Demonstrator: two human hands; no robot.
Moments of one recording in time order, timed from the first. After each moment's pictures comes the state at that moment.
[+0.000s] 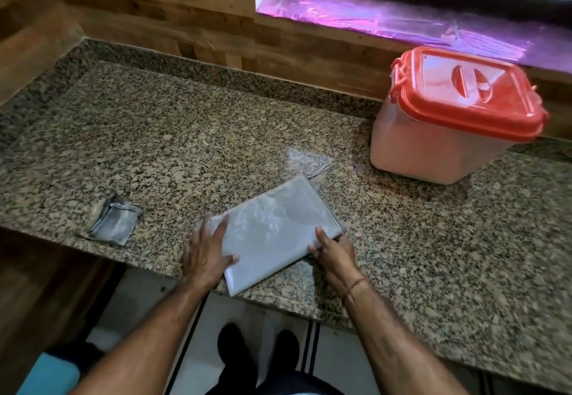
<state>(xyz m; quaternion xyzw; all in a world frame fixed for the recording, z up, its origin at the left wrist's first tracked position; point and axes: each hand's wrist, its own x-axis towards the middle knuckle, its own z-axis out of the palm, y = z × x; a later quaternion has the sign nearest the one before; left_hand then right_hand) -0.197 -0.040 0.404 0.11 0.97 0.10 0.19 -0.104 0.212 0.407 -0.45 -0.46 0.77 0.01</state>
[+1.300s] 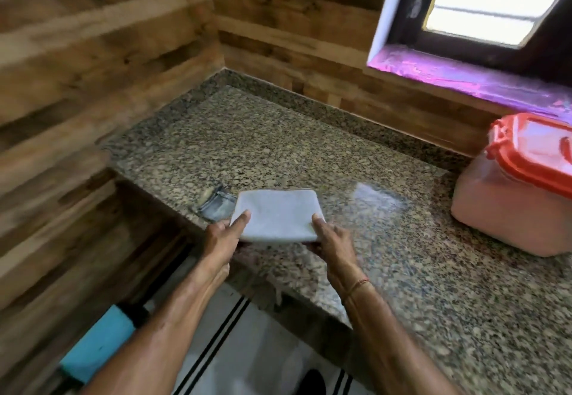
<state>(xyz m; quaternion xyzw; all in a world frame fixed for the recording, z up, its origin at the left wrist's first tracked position) -0.179 -0.142 0.497 -0.23 0.66 0.71 0.07 -0.153 0.072 0.489 -0.27 -0.59 0.76 -0.04</state>
